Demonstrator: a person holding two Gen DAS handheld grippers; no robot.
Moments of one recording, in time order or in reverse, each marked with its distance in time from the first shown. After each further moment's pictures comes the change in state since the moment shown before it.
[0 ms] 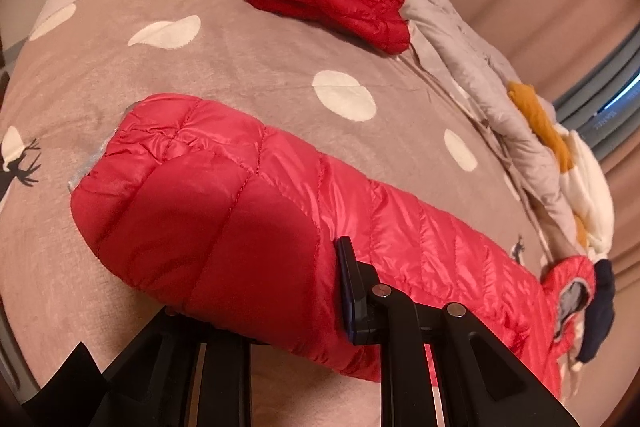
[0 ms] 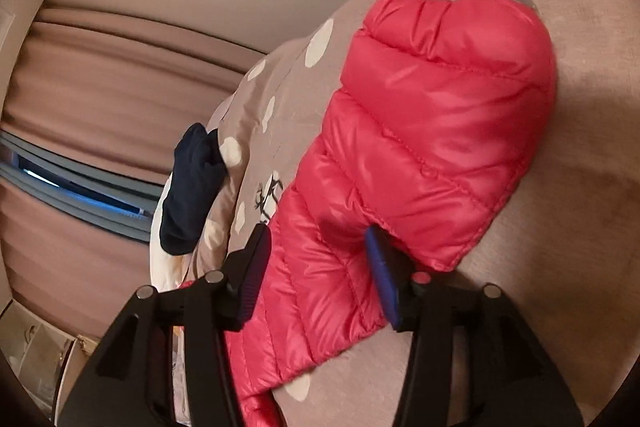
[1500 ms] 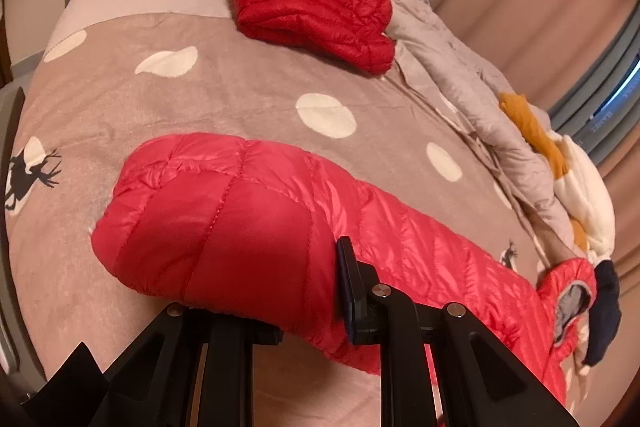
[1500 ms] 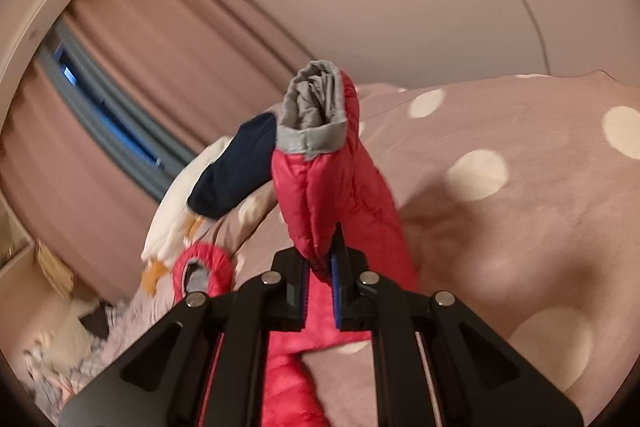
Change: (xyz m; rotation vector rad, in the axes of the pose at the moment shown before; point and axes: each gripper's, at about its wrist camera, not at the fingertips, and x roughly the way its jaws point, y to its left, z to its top) left arm -0.023 -0.020 -0.008 0.027 -0.090 0.005; right arm -0.077 0.107 -0.071 -0.419 -0.113 0.053
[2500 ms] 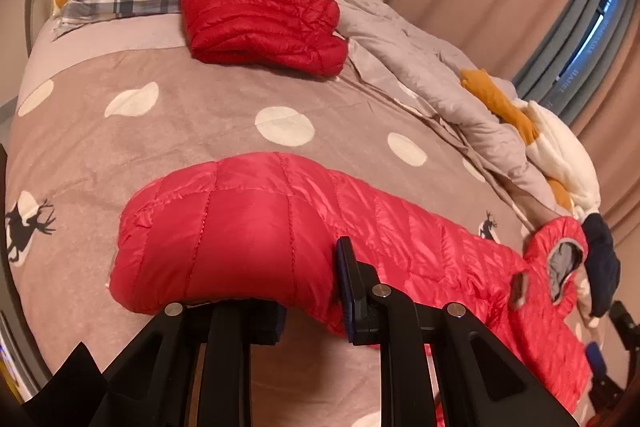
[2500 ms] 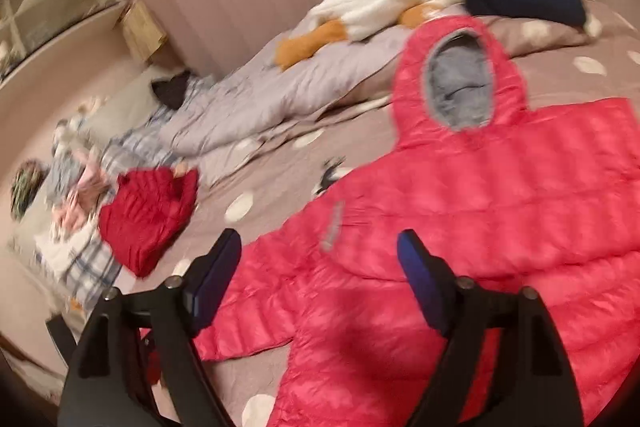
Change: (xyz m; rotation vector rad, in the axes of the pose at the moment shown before) left arm -0.016 -0.012 0.001 0.163 -0.013 -0.072; right arm 0.102 0.282 -0.229 -0.494 0.547 0.317
